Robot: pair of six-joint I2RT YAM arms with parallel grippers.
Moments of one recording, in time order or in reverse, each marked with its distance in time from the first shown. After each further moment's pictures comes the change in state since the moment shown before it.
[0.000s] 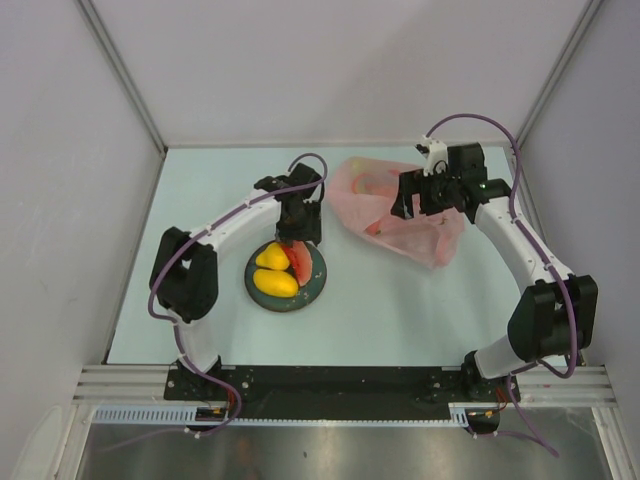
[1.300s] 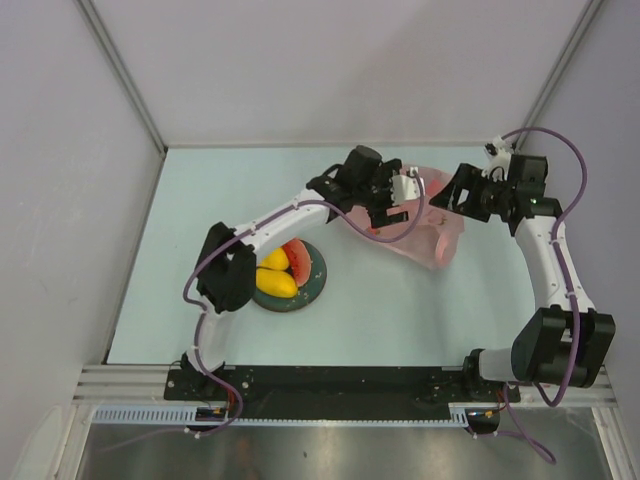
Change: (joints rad) left arm -0.203 0.224 0.354 0.518 0.450 1.274; right arm -0.311 -0.155 -0.120 0.016 -0.186 0.258
